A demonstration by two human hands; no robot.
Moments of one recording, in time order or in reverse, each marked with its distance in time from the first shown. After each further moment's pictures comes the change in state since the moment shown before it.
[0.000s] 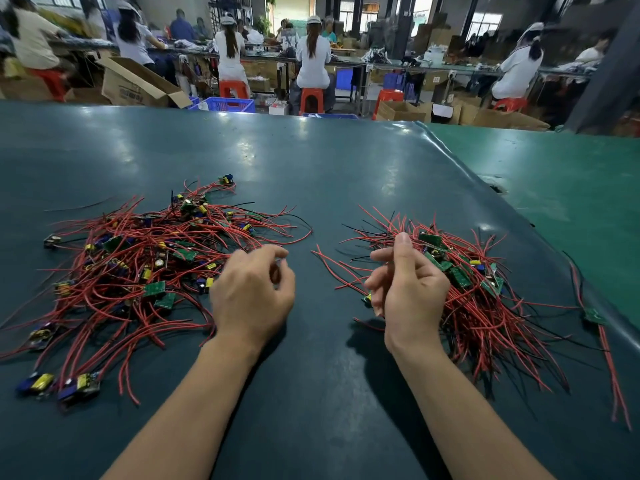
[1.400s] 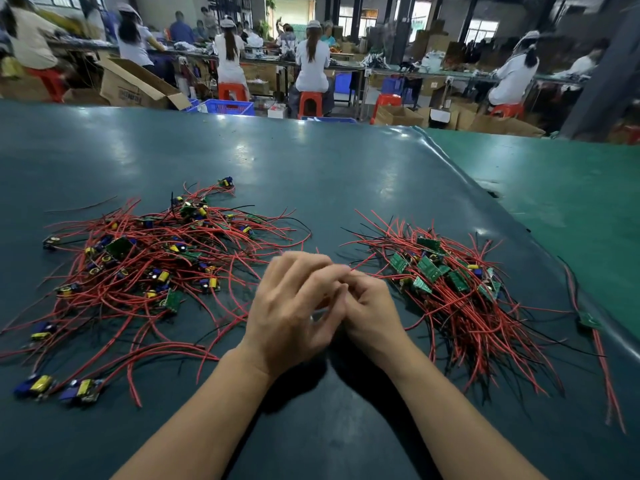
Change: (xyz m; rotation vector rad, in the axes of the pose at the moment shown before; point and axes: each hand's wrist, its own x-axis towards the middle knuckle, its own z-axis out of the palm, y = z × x) left_hand -0.014 0.029 -0.002 -0.332 0.118 0.653; right_hand -0.006 0.022 0.006 -0.330 -0.564 -0.064
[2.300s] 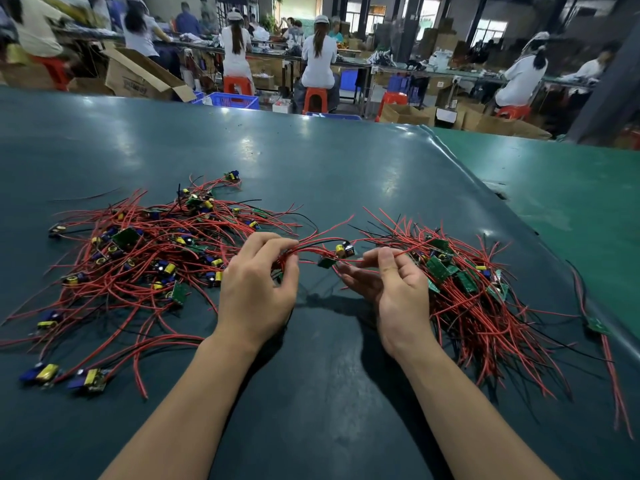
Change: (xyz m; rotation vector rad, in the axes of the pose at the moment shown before) left_hand -0.002 -0.030 -0.020 0.044 -0.040 -0.512; right_hand 0.010 -0.001 -0.005 0.470 0.375 0.143
